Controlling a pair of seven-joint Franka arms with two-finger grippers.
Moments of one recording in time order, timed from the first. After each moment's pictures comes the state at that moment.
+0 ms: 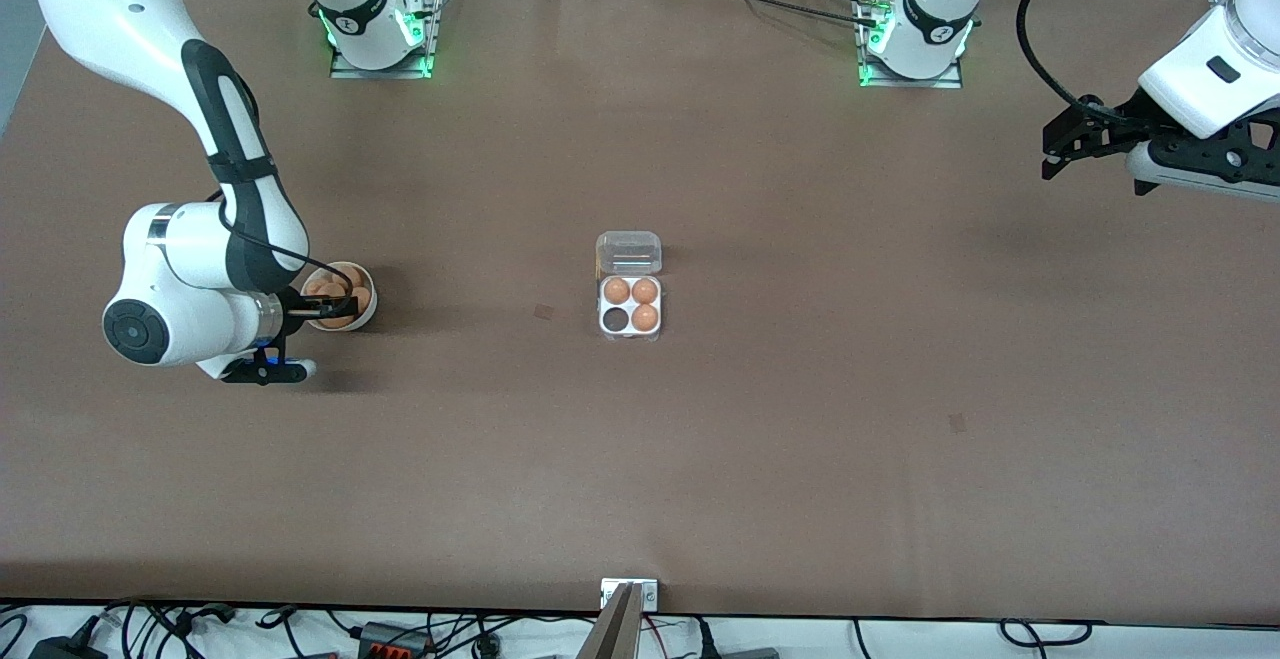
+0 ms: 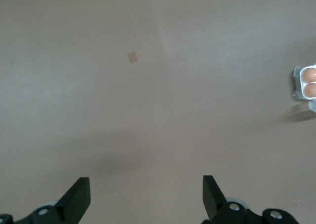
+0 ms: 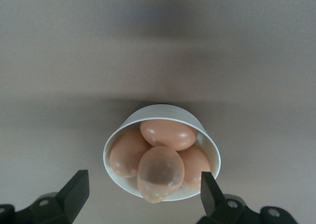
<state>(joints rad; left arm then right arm) -0.03 -0.05 -0.06 -1.64 0.00 1.60 0.09 0.06 0.59 -0.03 -1.66 0.07 1.86 -0.01</state>
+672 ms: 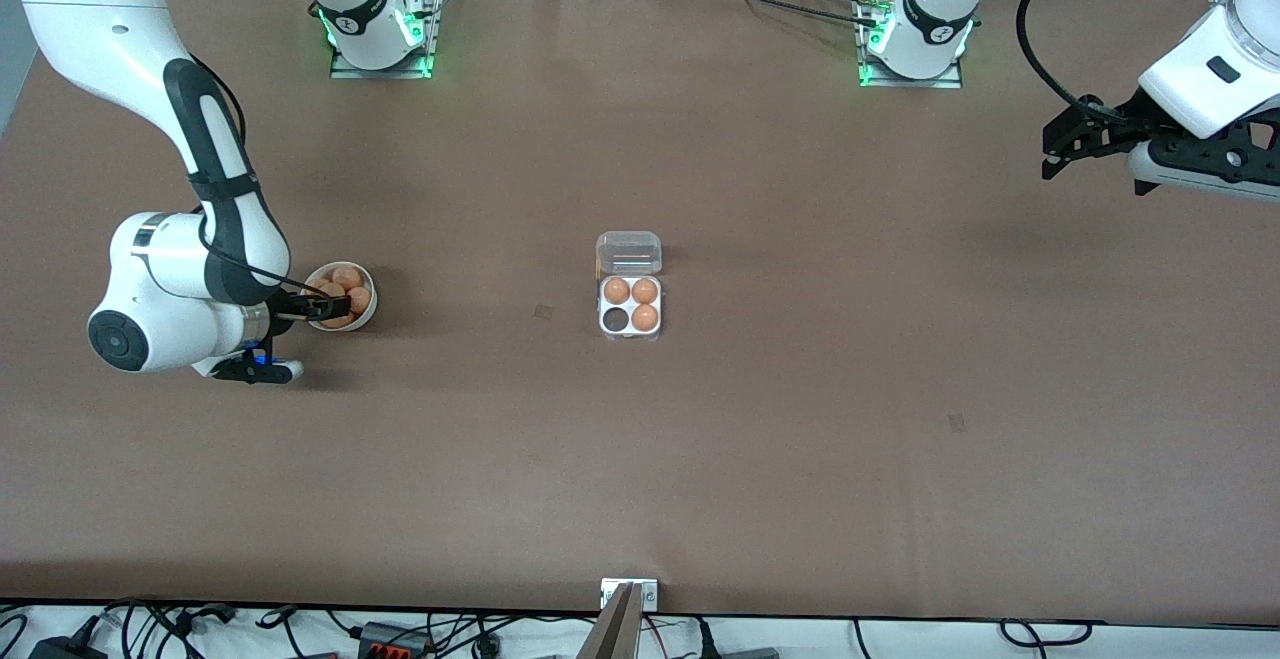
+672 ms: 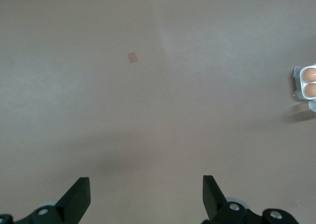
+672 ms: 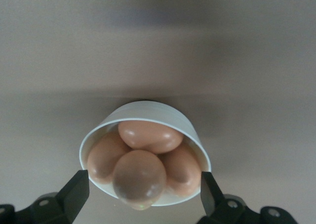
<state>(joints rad) -0.03 -0.05 -0.06 -1.64 0.00 1.60 0.09 0.02 0.63 -0.02 -1.66 0.11 1.85 -0.01</state>
